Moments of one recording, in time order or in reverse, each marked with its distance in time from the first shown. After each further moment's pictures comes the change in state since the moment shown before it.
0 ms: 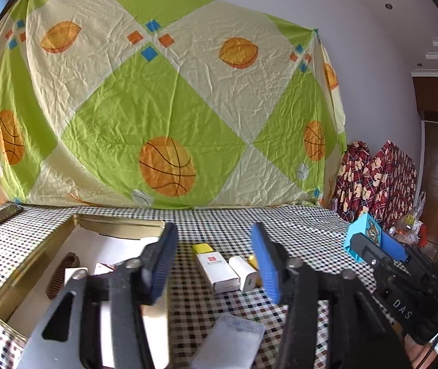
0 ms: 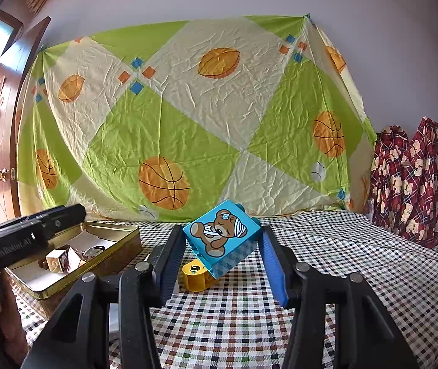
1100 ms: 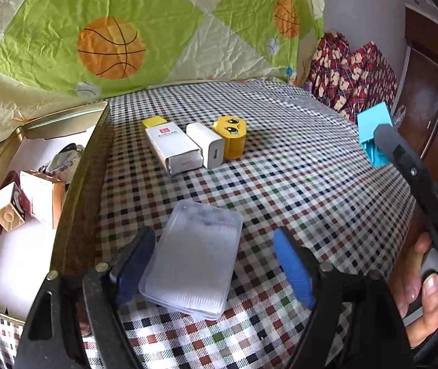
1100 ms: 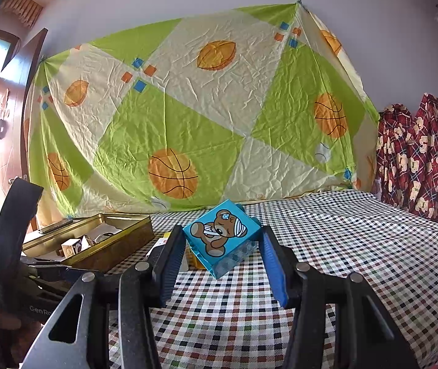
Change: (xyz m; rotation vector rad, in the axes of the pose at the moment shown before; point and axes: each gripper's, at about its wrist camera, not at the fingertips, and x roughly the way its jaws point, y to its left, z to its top) left arm 0.059 -0.029 -0.058 0.109 0.607 -0.177; right arm -0.016 -0.010 -0.020 0.059 0.030 0.061
